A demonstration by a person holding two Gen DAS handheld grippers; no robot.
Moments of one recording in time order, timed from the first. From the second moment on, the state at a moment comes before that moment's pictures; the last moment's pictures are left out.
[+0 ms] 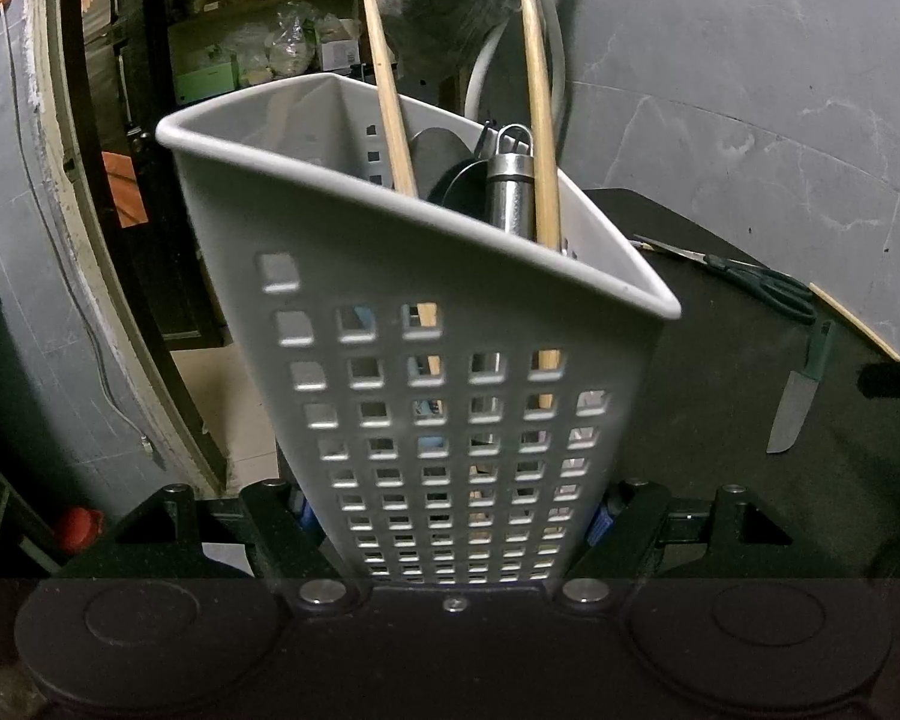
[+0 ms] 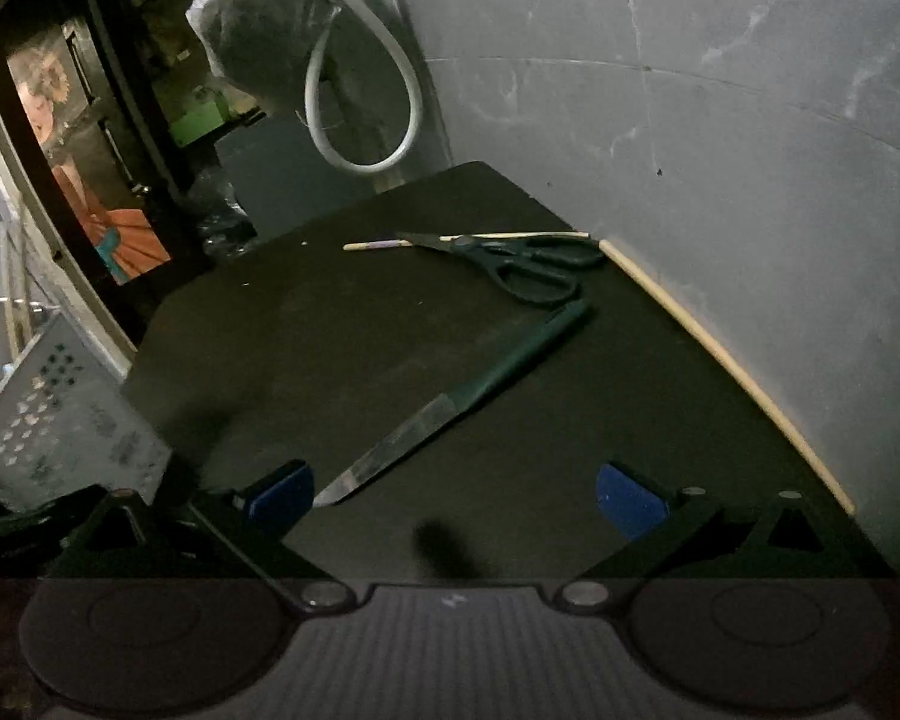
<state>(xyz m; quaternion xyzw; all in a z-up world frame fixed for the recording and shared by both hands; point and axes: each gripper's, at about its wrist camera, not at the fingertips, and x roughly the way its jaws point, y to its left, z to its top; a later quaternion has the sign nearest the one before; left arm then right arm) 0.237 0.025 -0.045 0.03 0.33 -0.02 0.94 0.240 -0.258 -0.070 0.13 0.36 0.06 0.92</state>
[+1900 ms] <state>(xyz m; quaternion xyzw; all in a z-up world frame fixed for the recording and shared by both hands) 0.239 0.026 -0.046 0.03 0.33 -0.02 0.94 0.281 -0.223 -0.071 0.00 0.43 0.11 0.90</state>
